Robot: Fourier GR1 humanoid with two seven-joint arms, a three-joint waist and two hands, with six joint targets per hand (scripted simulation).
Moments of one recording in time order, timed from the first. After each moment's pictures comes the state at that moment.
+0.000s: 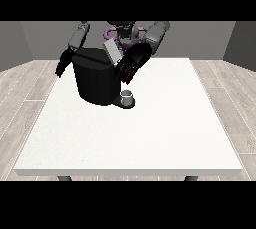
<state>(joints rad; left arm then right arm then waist) -1.31 0.55 0.08 -0.64 -0.91 -0.20 -0.28 -0.51 -0.09 -0.06 -1.27 0.20 -0.21 0.01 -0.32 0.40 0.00</state>
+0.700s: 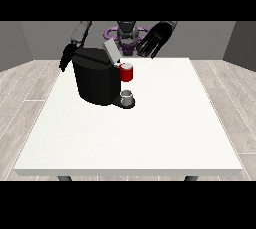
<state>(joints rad) -1.11 0.36 0.08 -0.67 -0.85 -0.25 -0.24 -0.36 -0.11 -0.14 -1.12 0.14 -0.20 -0.03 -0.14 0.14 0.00</state>
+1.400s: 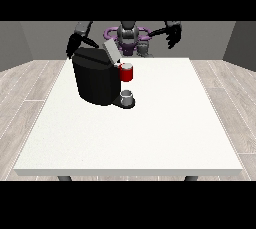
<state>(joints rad) -0.67 0.05 0.36 -0.67 -0.44 -0.27 -0.34 -0.13 -0.11 -0.16 -1.12 0.11 -0.17 -0.06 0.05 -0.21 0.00</state>
